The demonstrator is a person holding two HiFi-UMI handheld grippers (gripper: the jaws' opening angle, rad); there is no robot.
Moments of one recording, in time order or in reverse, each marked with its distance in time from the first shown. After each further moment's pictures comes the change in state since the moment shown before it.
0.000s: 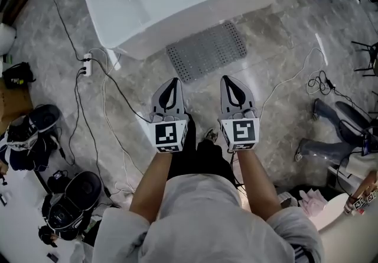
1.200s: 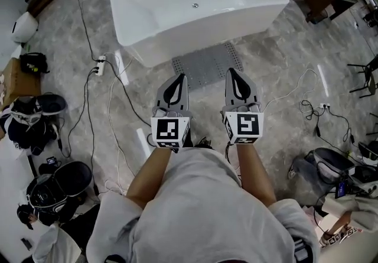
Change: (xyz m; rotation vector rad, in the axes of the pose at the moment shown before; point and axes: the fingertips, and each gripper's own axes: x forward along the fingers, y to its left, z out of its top) left arm -0.129 -0.105 0.100 0.084 -0.215 0.017; right arm -0.156 -0.012 0.097 -0.054 -0.242 -0.001
